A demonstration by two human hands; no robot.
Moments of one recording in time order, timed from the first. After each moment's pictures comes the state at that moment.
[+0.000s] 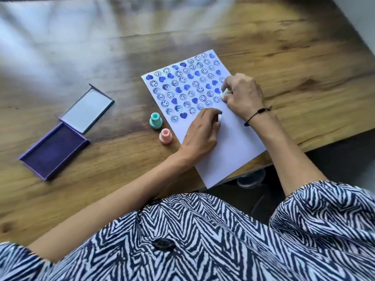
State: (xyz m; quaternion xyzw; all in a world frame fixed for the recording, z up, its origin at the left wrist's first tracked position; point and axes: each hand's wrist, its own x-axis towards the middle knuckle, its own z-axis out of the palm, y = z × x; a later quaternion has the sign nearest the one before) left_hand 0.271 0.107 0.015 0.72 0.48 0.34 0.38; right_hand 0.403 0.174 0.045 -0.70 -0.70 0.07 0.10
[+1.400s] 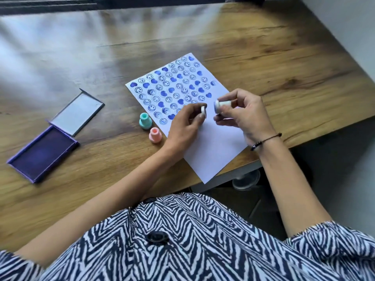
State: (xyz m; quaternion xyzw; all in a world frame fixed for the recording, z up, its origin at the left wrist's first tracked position) left_hand 0.266 0.109 0.017 0.57 0.47 0.41 0.53; right_hand 0.406 0.100 0.068 -0.62 -0.46 0.45 0.45
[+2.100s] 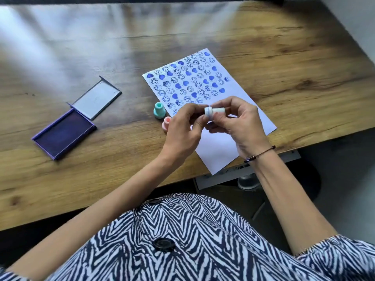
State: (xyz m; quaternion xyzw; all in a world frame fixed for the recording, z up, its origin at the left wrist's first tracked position) left_hand 0.239 0.070 0.039 0.56 0.50 0.46 0.47; right_hand 0.365 0.068 0.071 -0.58 -0.48 0.49 0.45
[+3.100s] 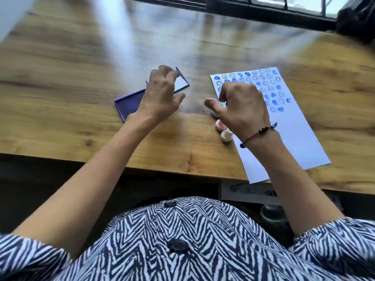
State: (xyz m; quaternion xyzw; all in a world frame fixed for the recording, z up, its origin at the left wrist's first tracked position) left_hand 0.091 0.089 0.053 0.65 0.70 0.27 0.13; right_hand 0.262 0.096 0.095 -0.53 -0.83 0.08 0.16
